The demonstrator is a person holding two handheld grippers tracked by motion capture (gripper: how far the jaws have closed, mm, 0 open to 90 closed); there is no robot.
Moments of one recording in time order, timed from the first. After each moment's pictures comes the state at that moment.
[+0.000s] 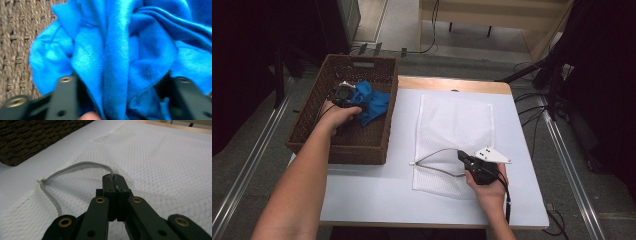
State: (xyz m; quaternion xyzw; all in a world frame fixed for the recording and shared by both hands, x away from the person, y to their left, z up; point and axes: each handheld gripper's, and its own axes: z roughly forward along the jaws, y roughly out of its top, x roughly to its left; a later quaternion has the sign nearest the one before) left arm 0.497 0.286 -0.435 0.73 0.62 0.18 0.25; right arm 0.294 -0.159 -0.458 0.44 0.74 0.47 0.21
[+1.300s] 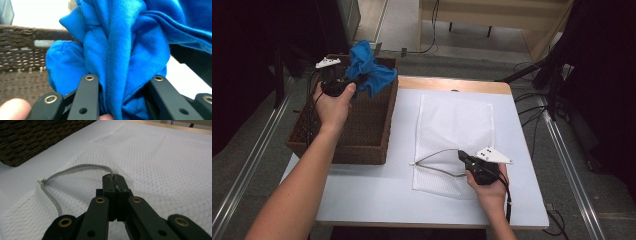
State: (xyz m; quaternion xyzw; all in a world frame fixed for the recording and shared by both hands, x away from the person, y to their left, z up) left arm 0.445 0.262 -0.322 0.64 0.53 0.22 0.51; right arm 0.293 -0.162 -0.458 0.44 0.74 0.47 0.21
